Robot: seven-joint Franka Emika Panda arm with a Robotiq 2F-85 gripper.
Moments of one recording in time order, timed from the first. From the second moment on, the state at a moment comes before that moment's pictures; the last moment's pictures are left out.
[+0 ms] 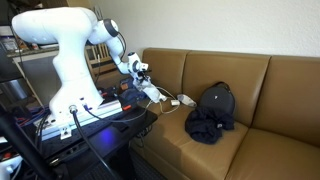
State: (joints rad) arm 0.74 1.44 -0.24 -1.23 0.30 3.08 0.77
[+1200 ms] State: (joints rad) arm -0.08 0.90 0.44 -1.75 0.23 3.44 0.83
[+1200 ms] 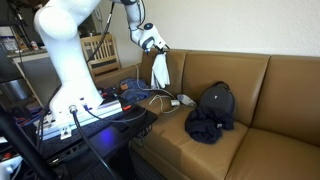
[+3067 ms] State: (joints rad) arm -0.08 1.11 -0.30 -1.66 1.06 3.34 1.03
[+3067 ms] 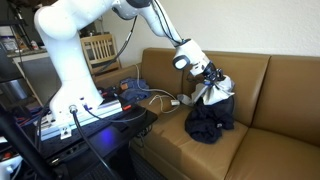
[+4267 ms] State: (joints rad) arm 0.02 0.82 -0.41 -1.57 1.01 3.08 1.13
